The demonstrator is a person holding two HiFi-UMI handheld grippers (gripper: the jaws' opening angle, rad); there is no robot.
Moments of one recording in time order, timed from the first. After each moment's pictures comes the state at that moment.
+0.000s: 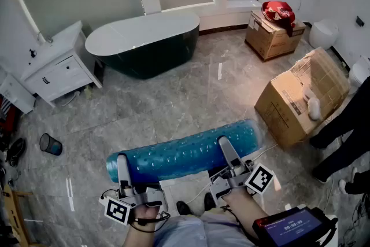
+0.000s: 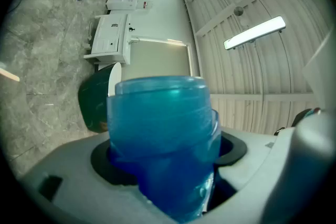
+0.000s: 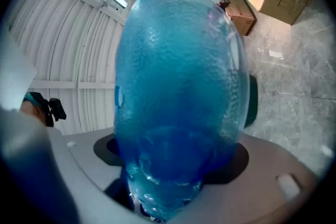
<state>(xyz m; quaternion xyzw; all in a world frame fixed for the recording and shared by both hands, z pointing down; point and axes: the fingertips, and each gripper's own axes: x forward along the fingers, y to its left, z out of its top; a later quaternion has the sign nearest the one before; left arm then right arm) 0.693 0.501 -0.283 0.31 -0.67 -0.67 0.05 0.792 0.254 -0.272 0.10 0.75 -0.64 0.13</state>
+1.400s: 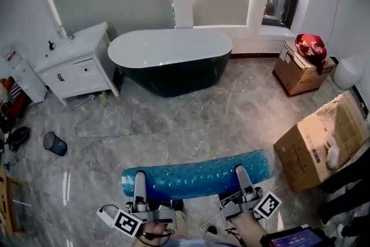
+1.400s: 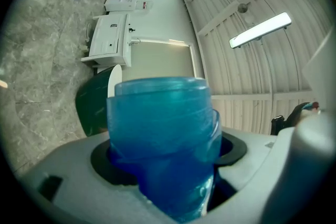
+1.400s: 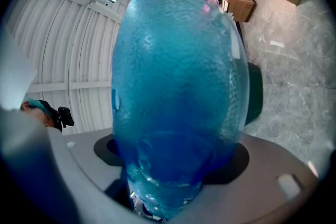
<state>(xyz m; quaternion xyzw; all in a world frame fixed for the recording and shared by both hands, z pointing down) 0.554 0.474 -0.245 0.29 -0.68 -0.67 0.05 0.641 0.224 -0.229 0.12 0.74 -0.65 0.11</state>
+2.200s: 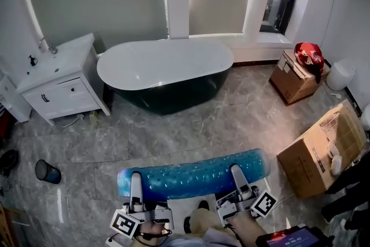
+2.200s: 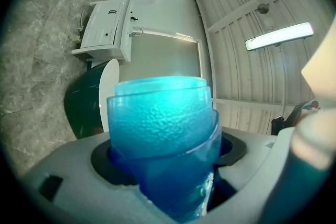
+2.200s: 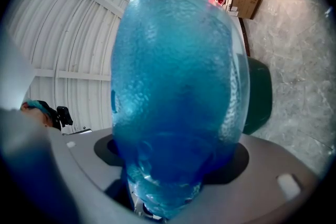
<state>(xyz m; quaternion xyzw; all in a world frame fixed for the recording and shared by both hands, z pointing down) 0.285 0.517 -0.241 0.32 -0.66 -0.68 0.07 0.390 0.274 -0.240 0.09 0.76 -0.63 0.12</state>
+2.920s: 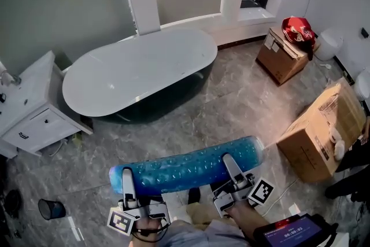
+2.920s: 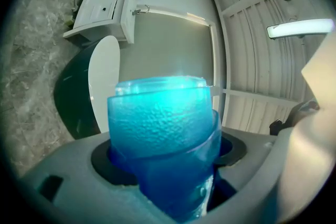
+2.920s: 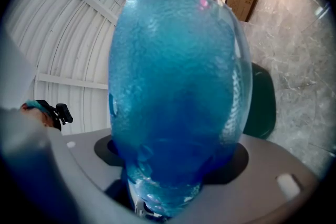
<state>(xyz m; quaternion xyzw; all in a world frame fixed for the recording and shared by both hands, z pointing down) 0.042 0.387 -0.214 0.35 -0.66 -0.66 0.12 0.178 0.159 -0.204 0.03 0.75 -0.65 0.14</state>
